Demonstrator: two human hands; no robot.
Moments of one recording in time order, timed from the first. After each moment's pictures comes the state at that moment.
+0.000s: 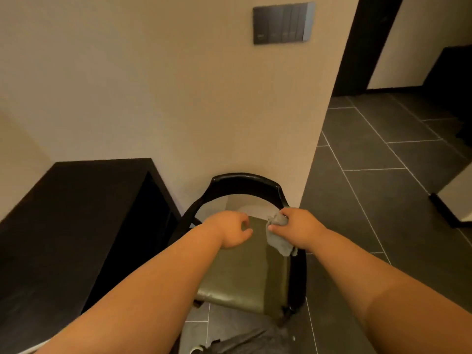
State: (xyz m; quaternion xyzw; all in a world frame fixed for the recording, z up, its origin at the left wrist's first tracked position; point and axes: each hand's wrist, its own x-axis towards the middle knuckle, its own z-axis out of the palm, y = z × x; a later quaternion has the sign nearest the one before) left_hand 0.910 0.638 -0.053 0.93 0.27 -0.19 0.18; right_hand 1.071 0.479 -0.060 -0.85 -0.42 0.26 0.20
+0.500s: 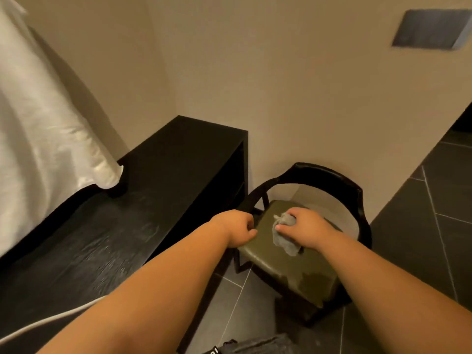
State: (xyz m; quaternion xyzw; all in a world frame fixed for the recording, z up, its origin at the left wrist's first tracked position) left_hand 0.665 0.569 -0.034 0.85 0.46 -0.14 0.22; right_hand 0.876 0.495 -0.050 -0.76 -0.59 0.24 0.13
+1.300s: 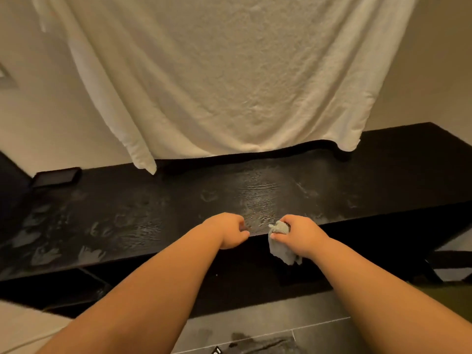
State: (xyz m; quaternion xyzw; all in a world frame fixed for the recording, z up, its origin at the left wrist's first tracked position) left_hand 0.191 0.244 -0.026 0.51 0.82 -0.05 0.28; right_hand 0.387 0.373 -0.046 -0.40 -0.86 0.31 -0.02
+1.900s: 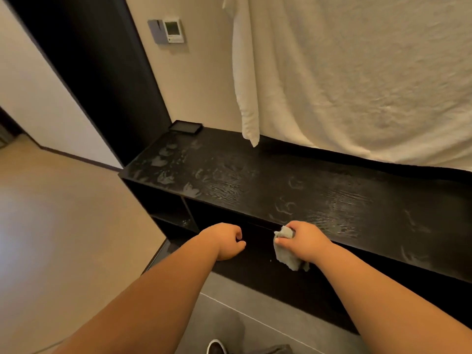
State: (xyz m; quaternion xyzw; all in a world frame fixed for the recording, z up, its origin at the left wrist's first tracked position) left_hand 0.192 0.034 -0.044 0.24 0.92 0.03 0.29; right_hand 0.287 0.271 -0.067 -0.15 -0.92 0.33 -0.14
